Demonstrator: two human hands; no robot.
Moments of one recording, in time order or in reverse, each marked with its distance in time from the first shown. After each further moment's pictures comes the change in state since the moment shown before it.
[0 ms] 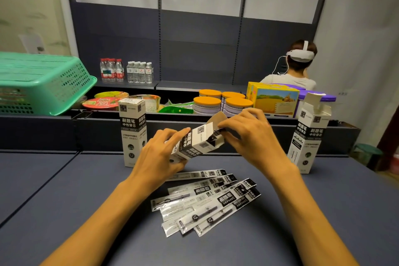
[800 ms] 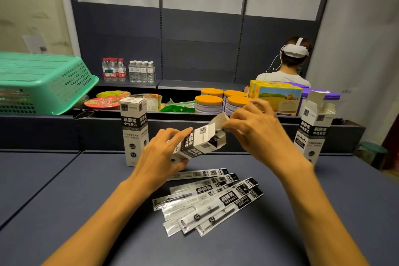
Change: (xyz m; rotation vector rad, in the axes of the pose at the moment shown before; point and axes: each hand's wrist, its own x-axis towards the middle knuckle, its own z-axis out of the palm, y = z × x) left_hand 0.000 -0.001 0.001 -0.003 -0.011 0.018; right_hand 0.007 -0.001 -0.021 -0.183 -0.117 -0.066
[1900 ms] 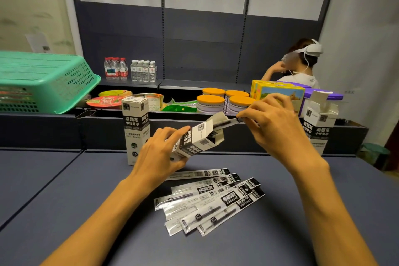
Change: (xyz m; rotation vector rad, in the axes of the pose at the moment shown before) left_hand -0.001 -0.005 -0.001 0.036 -0.002 -0.053; right_hand -0.005 0.017 -0.009 -0.031 0.101 0.115
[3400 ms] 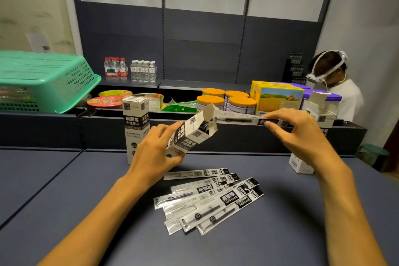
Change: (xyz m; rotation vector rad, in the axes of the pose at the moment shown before) left_hand 0.000 -0.005 -0.002 -0.067 0.040 -0.064; right_hand -0.027 0.043 -0.003 0.492 -0.176 0.305
